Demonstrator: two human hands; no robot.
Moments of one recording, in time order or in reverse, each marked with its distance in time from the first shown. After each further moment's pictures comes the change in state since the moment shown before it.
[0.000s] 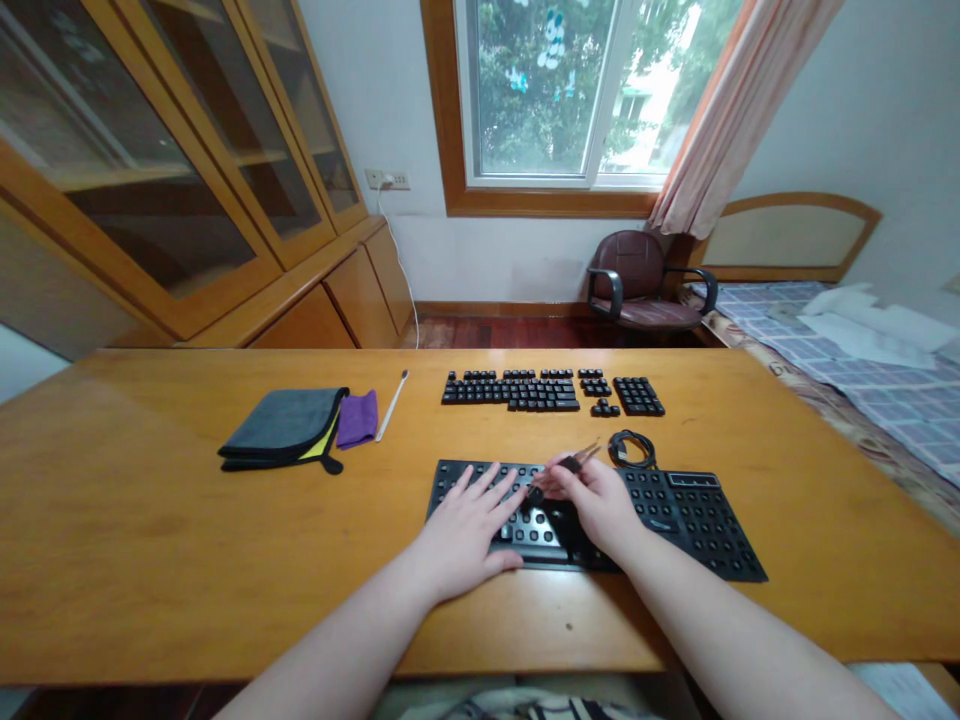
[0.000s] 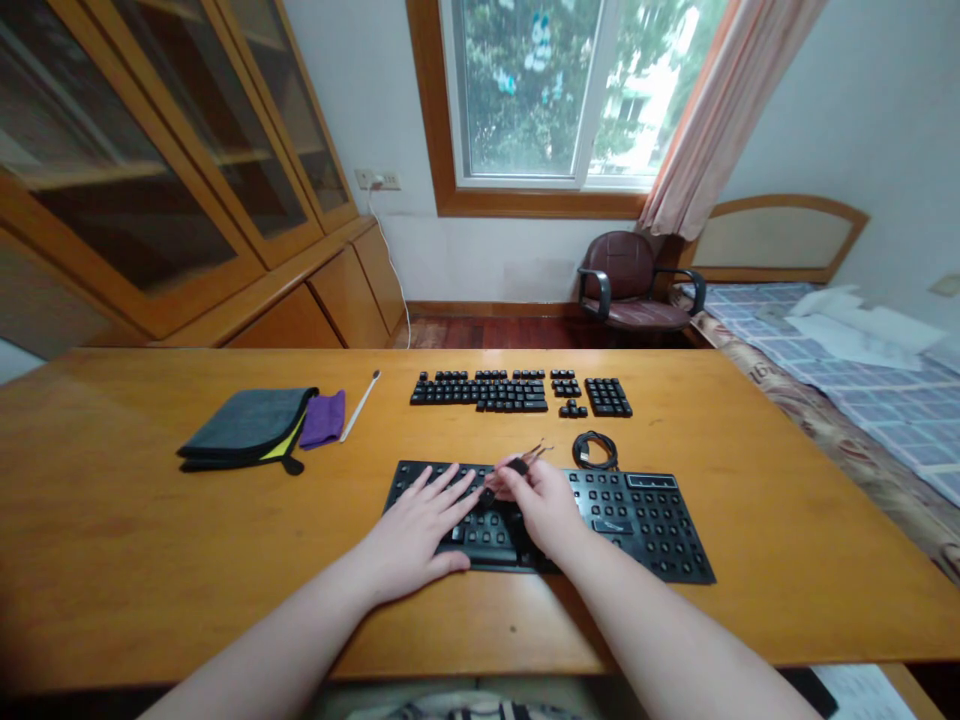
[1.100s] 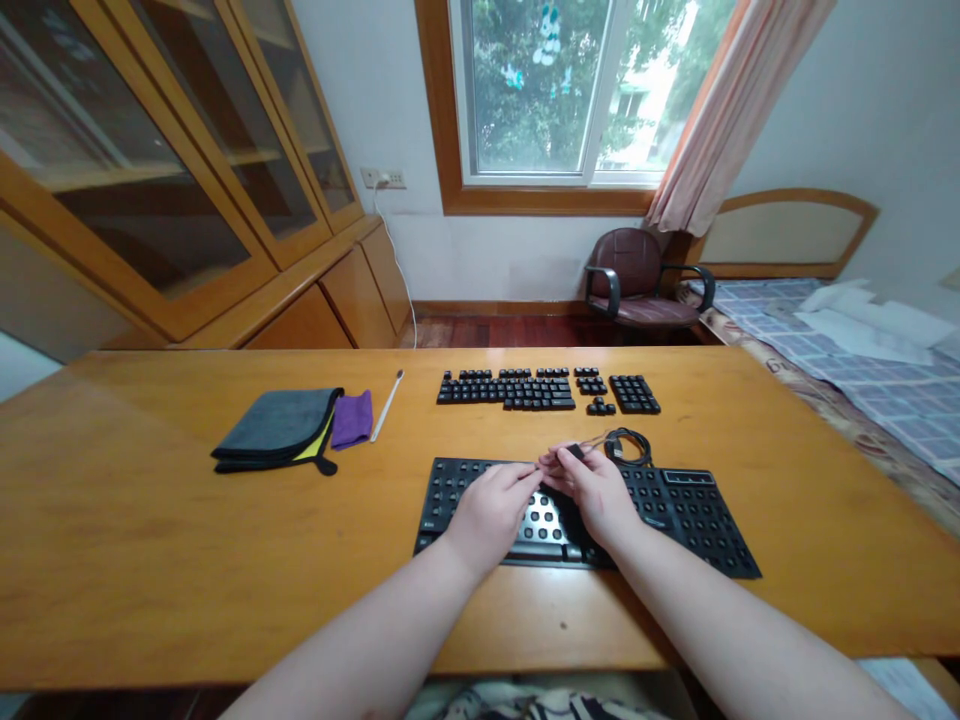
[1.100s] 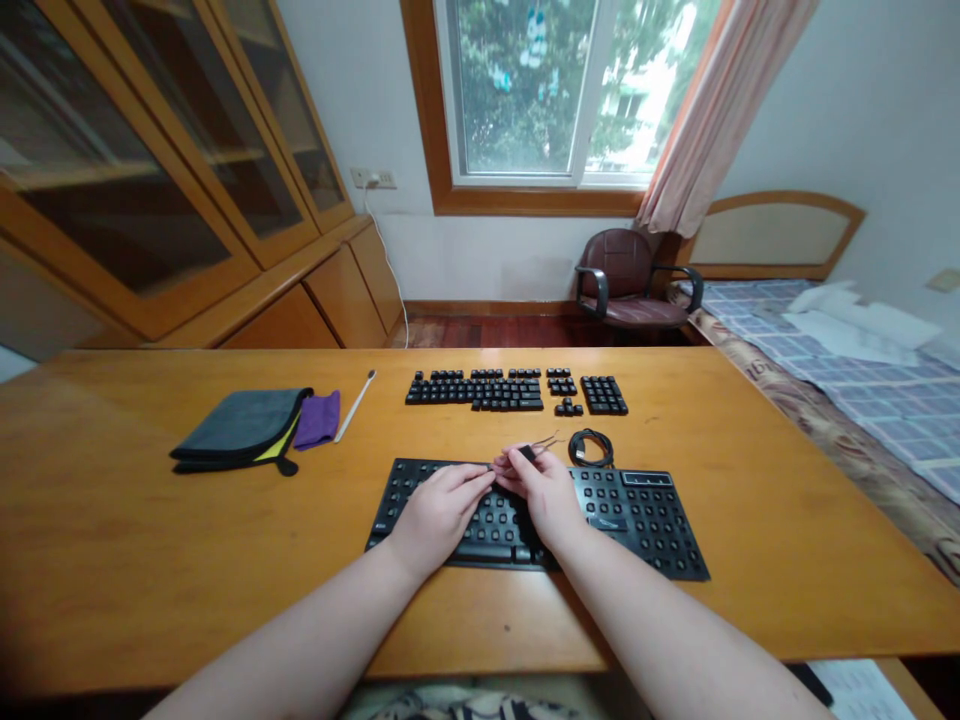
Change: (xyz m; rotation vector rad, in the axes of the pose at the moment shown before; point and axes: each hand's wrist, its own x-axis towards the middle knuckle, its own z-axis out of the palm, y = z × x) left_hand 0.040 0.021 0.014 -0.112 0.520 0.014; right_hand 0.007 -0.002 -0.001 0.356 0.174 0.125
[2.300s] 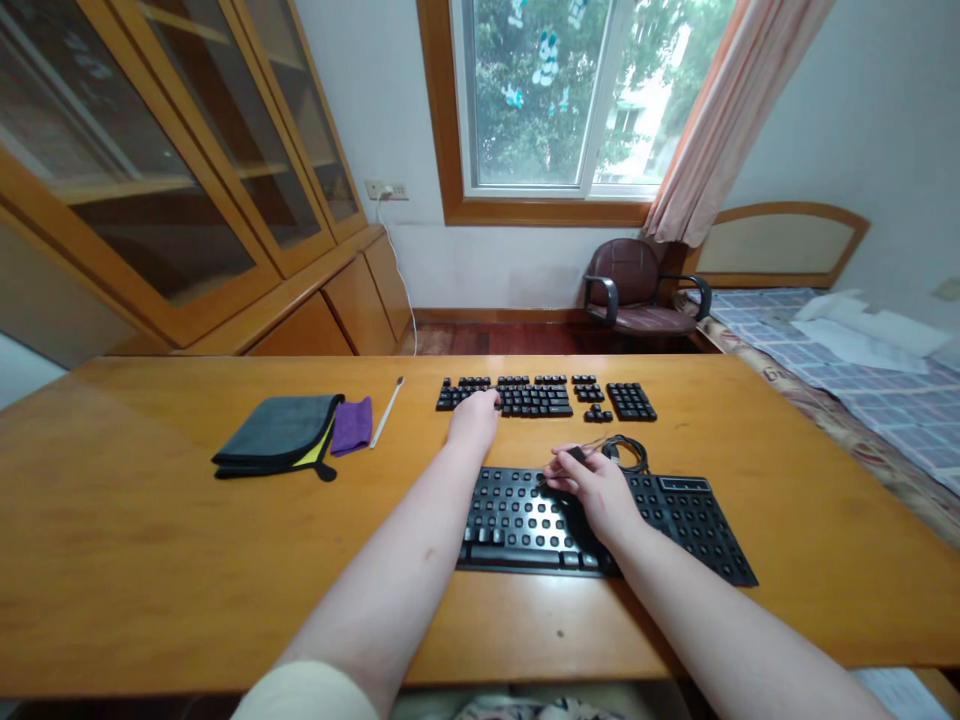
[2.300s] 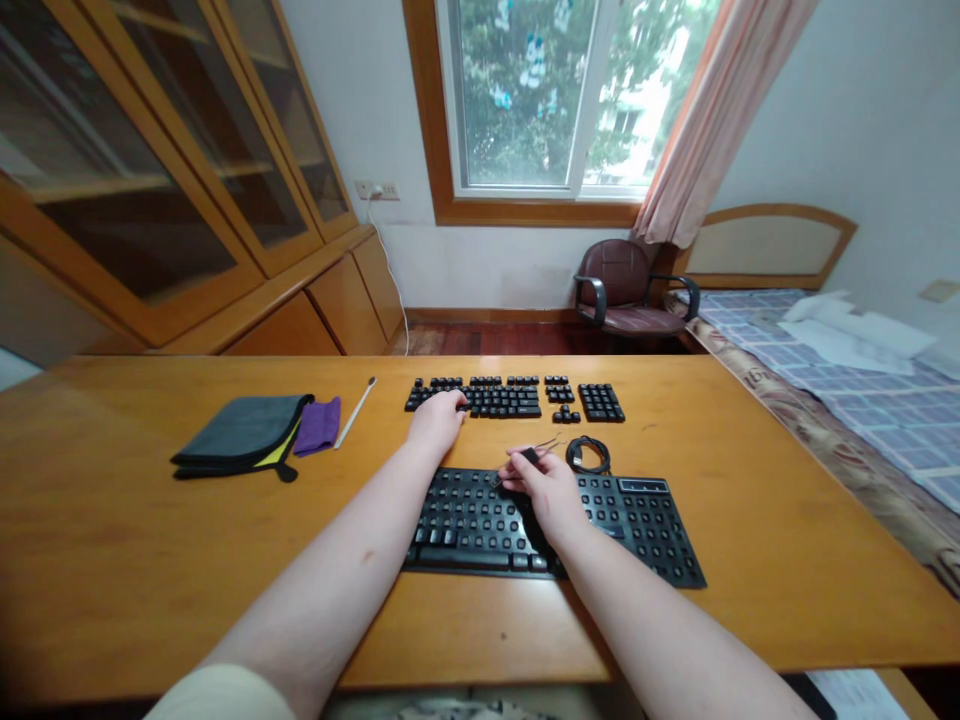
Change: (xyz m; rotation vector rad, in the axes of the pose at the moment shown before) left_hand 0.105 -0.079 -0.001 0.223 -0.141 -0.553; right_hand 0.007 -0.005 -0.007 -0.075 0.001 -0.050
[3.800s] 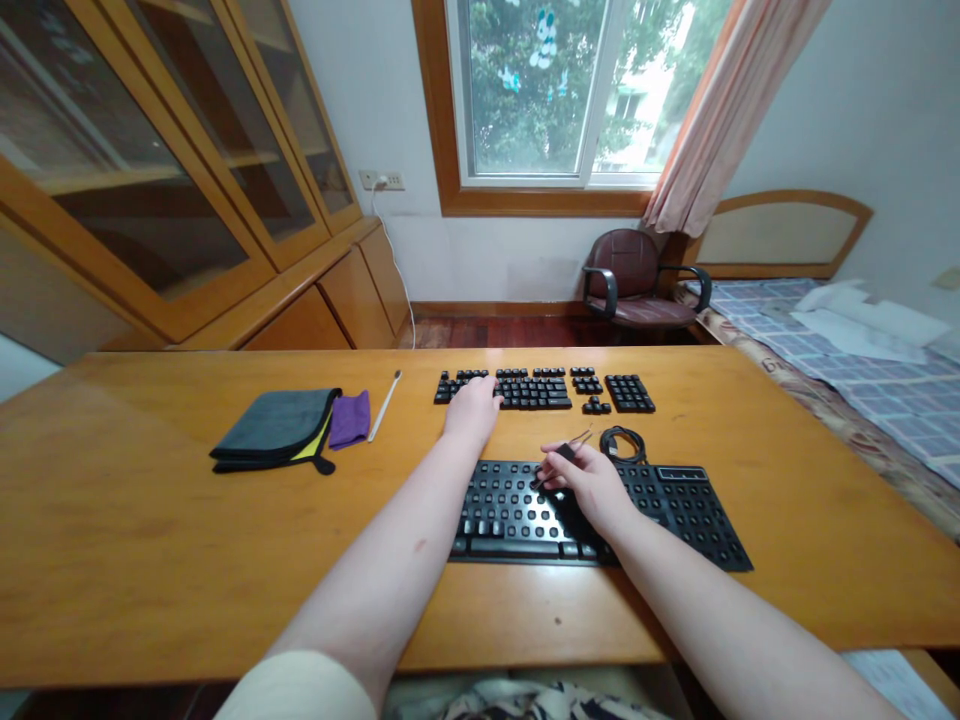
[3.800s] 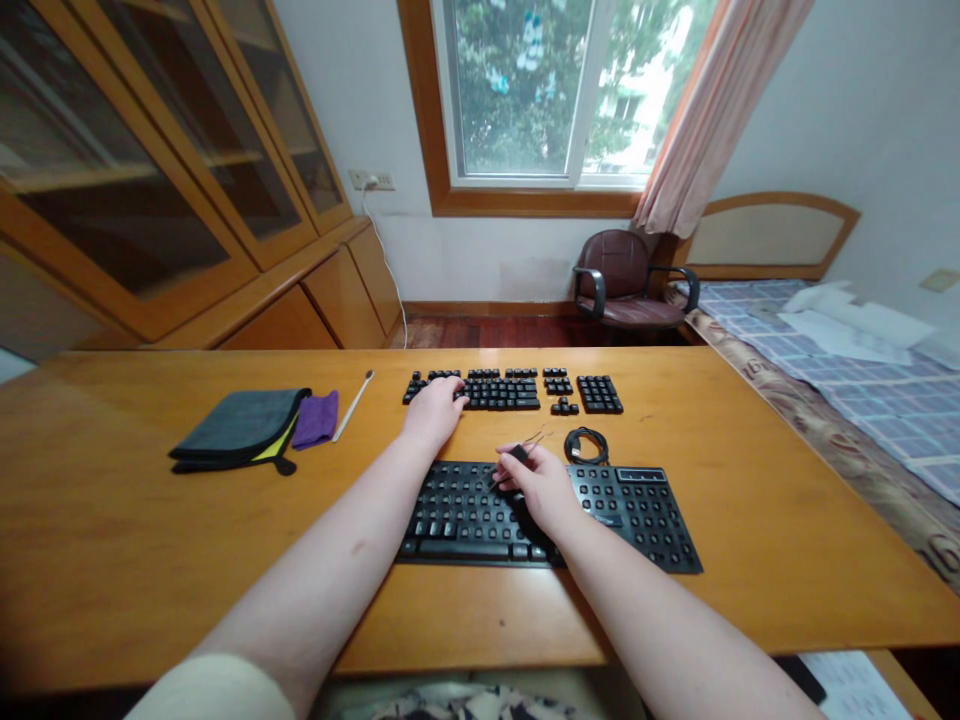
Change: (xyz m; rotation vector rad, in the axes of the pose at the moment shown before) left_hand -0.007 0.008 -0.011 -0.018 0.035 0.006; right_hand 0.000 0.005 -0.003 -0.160 -0.109 -0.025
